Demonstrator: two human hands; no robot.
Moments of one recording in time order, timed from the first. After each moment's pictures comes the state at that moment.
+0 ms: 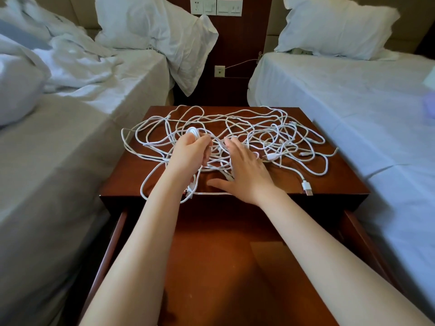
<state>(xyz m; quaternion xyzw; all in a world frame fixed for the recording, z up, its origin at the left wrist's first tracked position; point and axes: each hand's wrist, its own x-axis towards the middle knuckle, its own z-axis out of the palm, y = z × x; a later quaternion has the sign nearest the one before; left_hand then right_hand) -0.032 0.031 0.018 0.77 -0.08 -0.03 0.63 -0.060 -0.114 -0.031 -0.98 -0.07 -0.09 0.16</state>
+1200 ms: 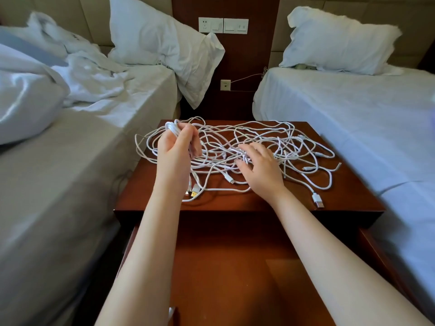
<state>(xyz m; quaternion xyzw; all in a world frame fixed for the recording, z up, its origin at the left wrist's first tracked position) -0.032 0.060 0.037 0.56 -0.17 0.13 0.80 -0.014 -0.132 -0.038 -0.94 -0.04 -0.25 0.24</state>
